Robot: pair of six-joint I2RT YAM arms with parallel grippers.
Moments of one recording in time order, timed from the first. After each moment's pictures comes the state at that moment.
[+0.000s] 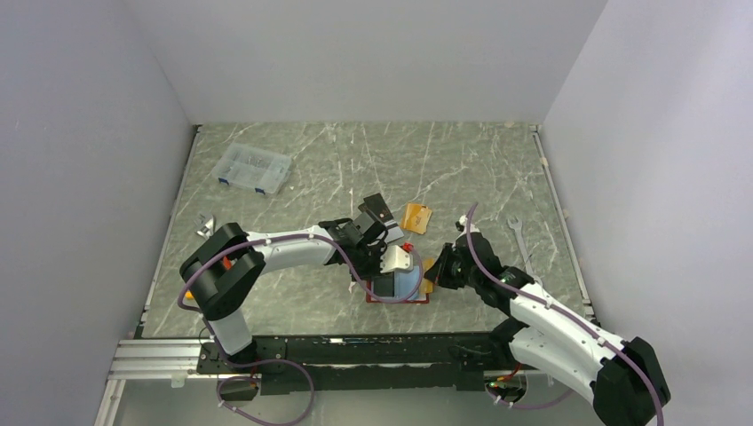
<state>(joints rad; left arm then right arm) -0.91 1.72 1.01 -0.38 0.28 0.64 0.59 0.85 0.39 -0.30 -0.07 0.76</state>
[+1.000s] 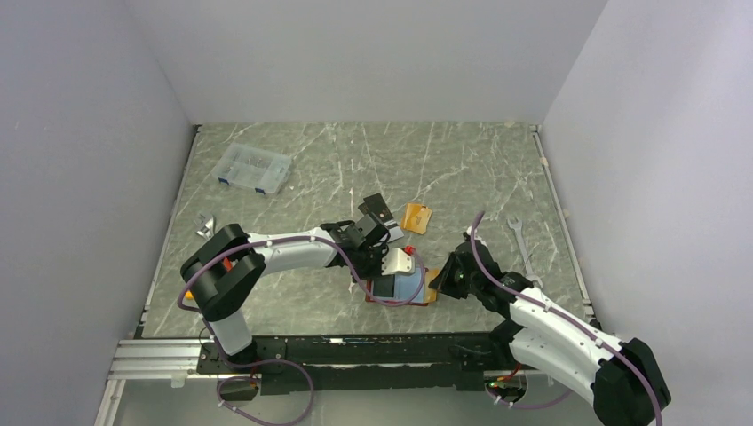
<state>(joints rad) -0.93 1.72 1.01 -0.38 0.25 0.64 0.58 0.83 0.32 -0.34 -0.03 0.90</state>
